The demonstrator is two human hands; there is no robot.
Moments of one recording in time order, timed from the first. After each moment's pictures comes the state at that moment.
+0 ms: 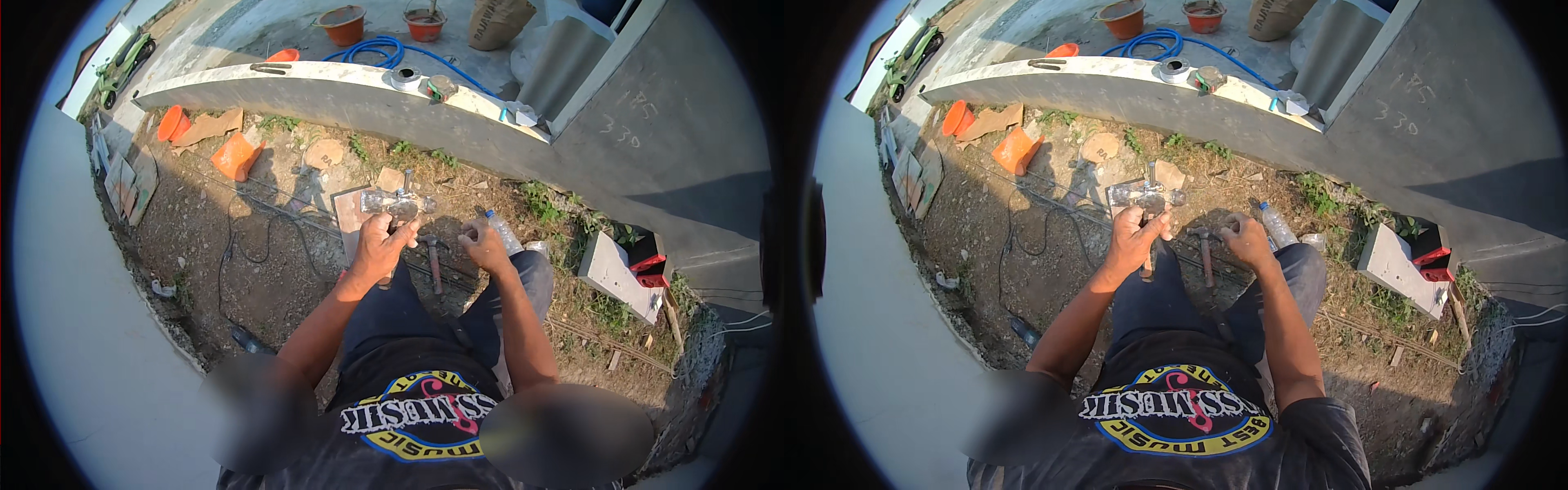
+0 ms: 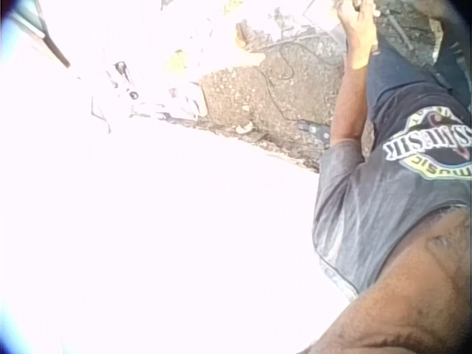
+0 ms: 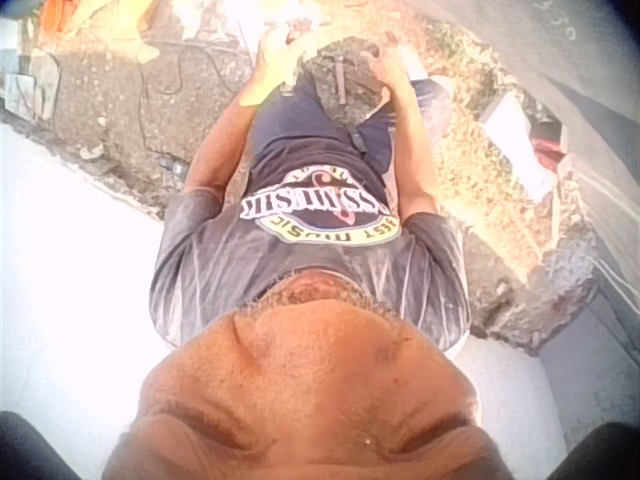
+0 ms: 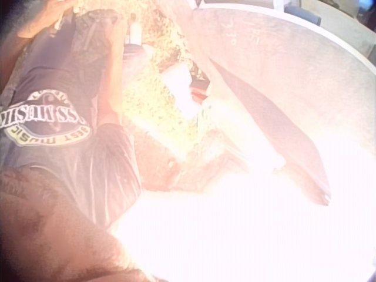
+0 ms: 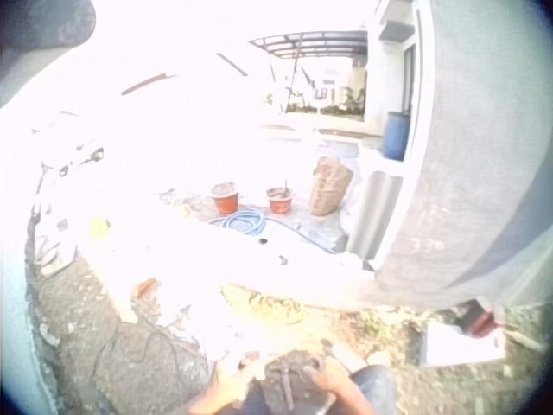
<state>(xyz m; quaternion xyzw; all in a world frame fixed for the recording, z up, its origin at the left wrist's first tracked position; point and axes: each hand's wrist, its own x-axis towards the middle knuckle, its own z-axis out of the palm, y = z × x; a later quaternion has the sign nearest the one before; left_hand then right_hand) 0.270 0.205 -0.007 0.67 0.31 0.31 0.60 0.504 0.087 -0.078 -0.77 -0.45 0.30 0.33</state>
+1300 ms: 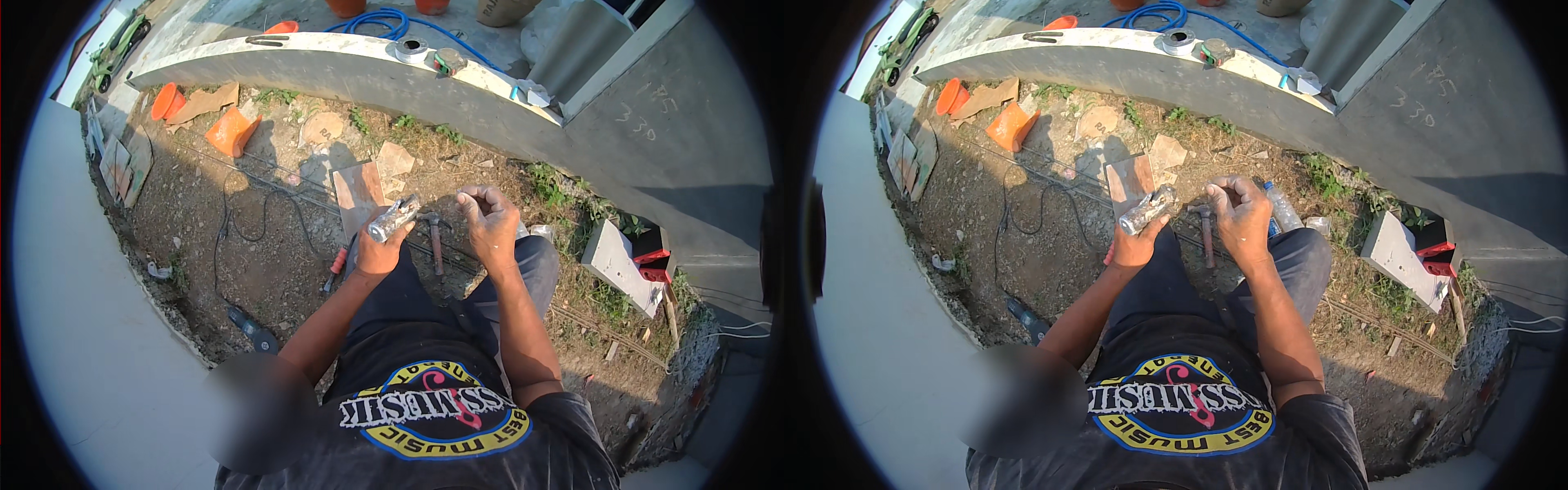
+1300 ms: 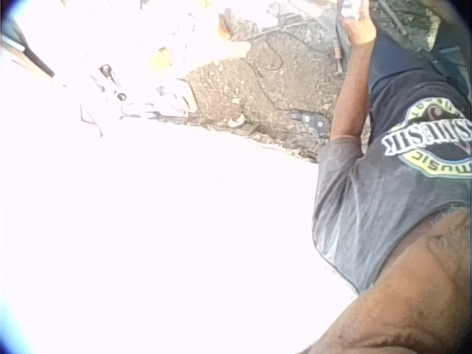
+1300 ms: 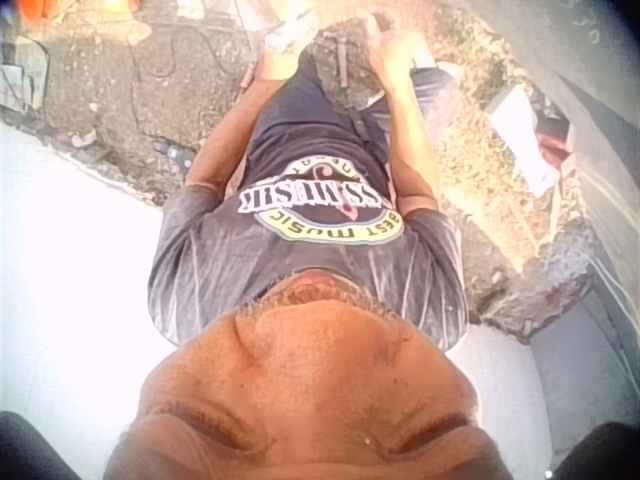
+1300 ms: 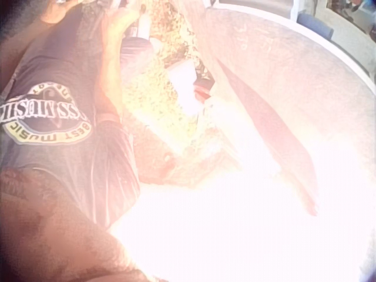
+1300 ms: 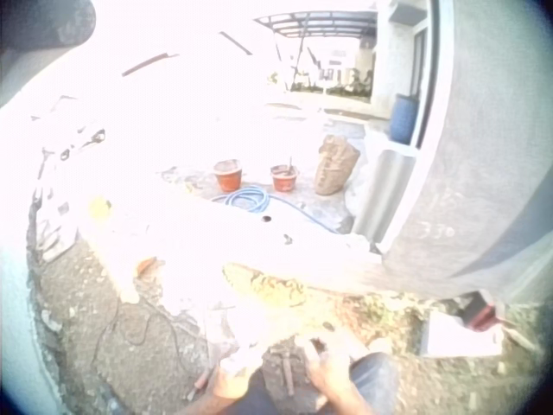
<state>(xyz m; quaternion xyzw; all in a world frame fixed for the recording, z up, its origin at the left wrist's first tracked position) 0.257 0.186 -0.066 0.76 0.35 0.38 0.40 0.450 0.105 -0.001 -0.69 -0.37 0.21 0.59</state>
